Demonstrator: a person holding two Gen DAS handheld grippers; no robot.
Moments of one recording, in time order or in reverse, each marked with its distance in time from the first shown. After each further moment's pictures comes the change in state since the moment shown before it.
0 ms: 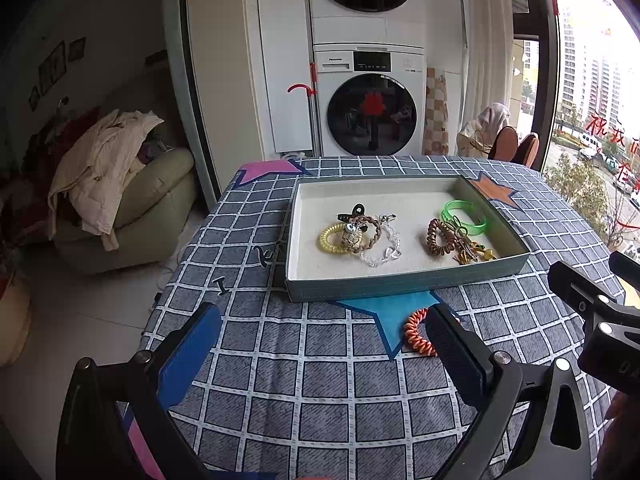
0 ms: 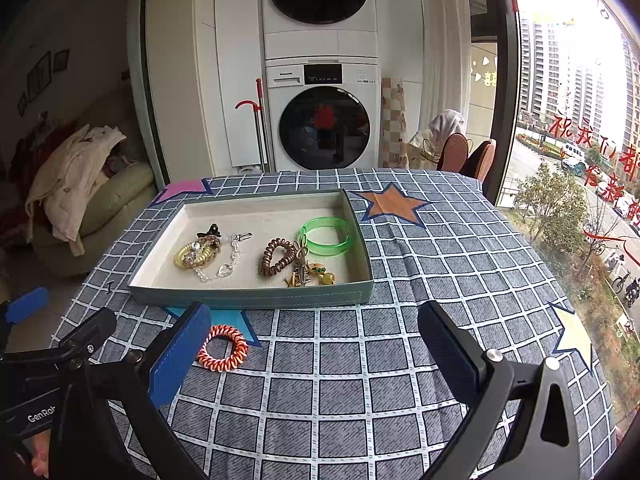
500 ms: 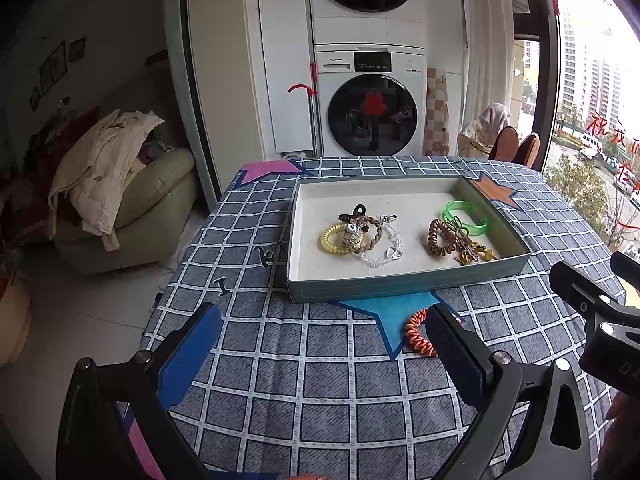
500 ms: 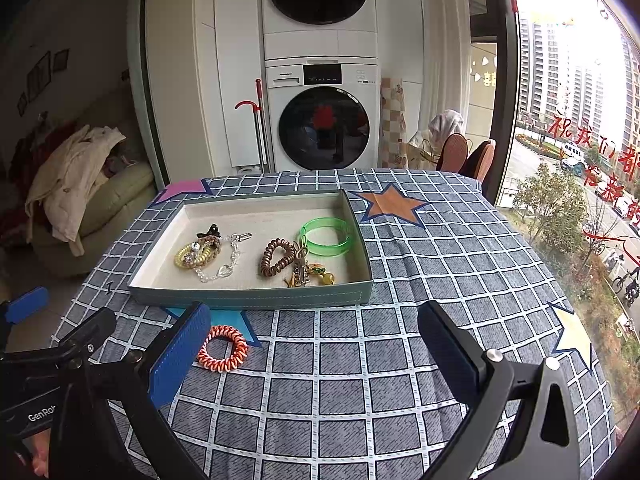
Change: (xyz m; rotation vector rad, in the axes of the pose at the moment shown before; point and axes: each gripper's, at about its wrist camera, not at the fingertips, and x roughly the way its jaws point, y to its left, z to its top) left arm 0.001 0.002 0.001 -0.003 0.002 0.002; right arm 0.000 0.000 -0.001 -0.001 -0.001 0.000
